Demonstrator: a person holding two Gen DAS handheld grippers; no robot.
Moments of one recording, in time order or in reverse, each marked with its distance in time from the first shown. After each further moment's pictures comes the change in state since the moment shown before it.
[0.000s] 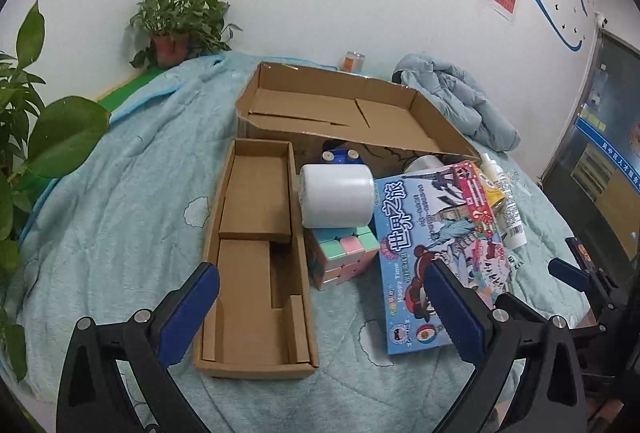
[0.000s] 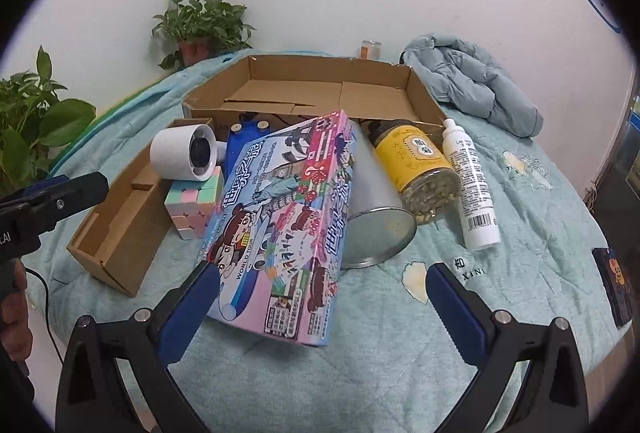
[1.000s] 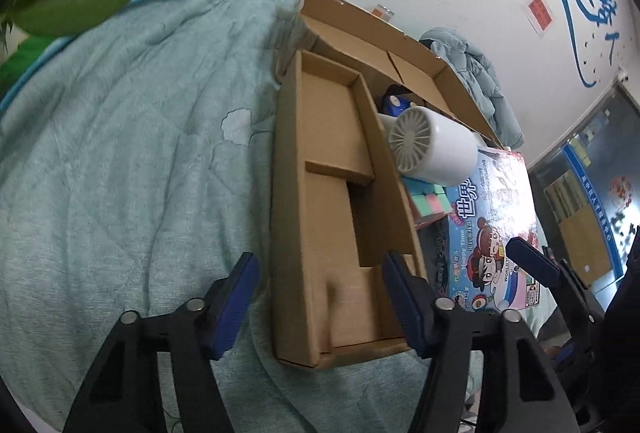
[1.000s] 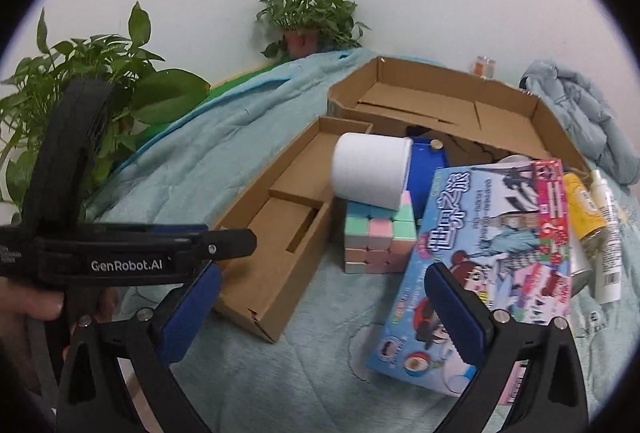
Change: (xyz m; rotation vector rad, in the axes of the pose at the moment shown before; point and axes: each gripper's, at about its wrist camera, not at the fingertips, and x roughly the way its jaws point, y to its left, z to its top) left arm 0.053 0.114 -0.029 -0.232 0.215 -0.153; right arm 0.024 0.118 0.020 -0.124 -0.003 0.305
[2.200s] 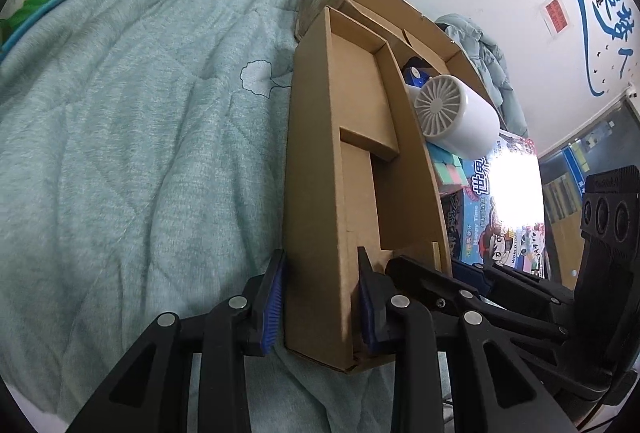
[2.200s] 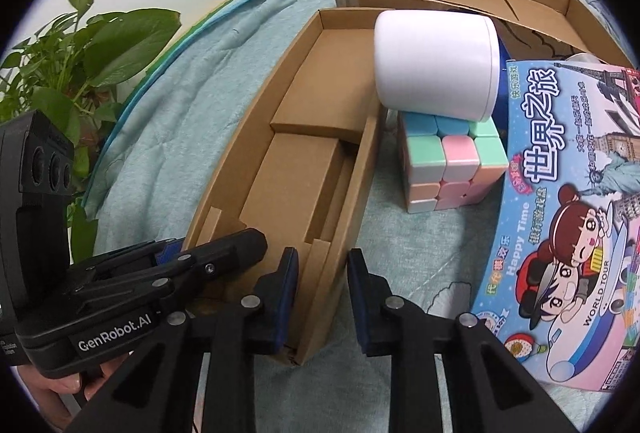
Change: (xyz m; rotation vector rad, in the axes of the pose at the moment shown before) left arm 0.008 0.013 -0.020 -0.072 0.087 -0.010; right arm 0.066 0.011 0.002 0.158 0.357 0.093
